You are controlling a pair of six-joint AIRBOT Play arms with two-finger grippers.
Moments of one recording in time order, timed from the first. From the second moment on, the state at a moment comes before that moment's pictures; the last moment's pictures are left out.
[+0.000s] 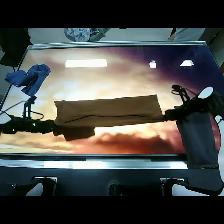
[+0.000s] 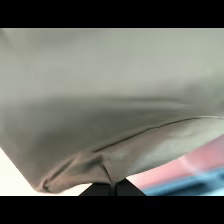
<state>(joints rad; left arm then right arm) 0.19 -1.01 0.82 1.03 -1.25 -1.31 -0.24 -1.44 1.21 -1.17 1.33 0.99</state>
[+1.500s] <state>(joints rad) 0.16 -1.48 1.44 0.97 -1.36 -1.34 -0.32 -1.88 1.50 -0.85 1.22 1.09</state>
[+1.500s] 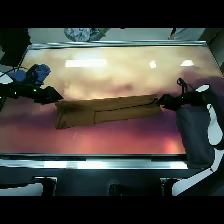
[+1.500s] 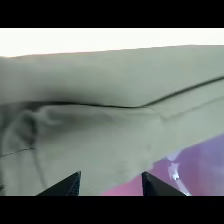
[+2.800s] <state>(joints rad) -0.51 -1.80 1.33 0.45 -0.81 -1.46 0.05 -1.19 1.50 -0.97 1.35 1.14</state>
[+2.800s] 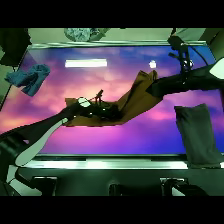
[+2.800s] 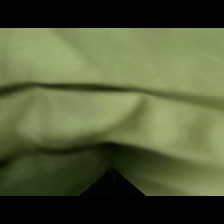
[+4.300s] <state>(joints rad) 0.24 -0.98 1.26 1.00 -1.06 -1.41 0.48 -1.72 1.50 -0.69 0.88 1.14</state>
